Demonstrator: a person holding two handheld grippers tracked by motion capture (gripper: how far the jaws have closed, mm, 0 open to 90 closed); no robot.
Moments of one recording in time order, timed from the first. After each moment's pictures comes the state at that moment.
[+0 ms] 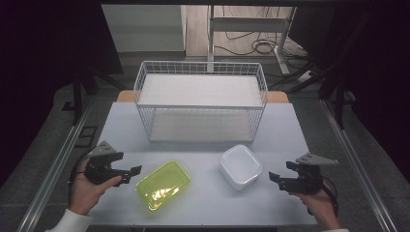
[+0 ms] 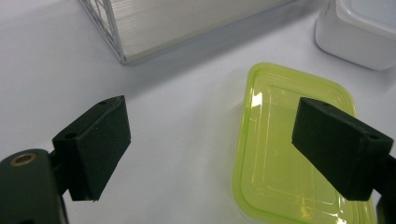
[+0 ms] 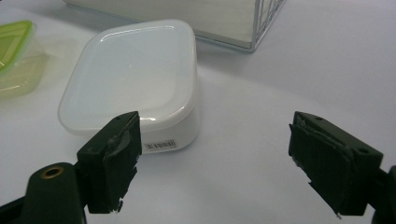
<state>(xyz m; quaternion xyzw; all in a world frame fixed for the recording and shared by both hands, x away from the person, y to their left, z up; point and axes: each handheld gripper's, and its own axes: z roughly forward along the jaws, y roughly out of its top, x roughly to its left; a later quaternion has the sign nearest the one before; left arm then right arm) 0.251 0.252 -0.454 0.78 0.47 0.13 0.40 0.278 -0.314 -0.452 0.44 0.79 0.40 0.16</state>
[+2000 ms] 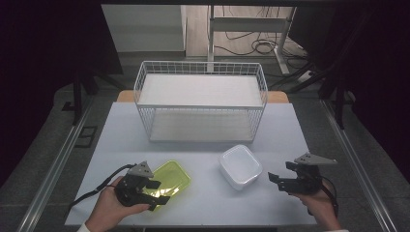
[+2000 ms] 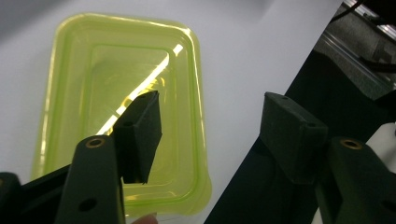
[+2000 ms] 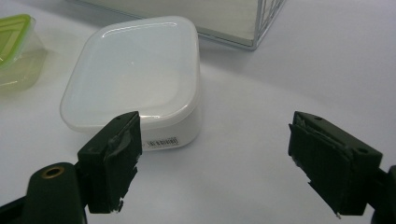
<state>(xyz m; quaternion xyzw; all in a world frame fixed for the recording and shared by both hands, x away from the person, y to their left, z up) 0.215 0.161 -0.445 0.87 0.35 0.00 0.33 0.277 -0.310 -0.450 0.44 0.80 0.39 0.16</state>
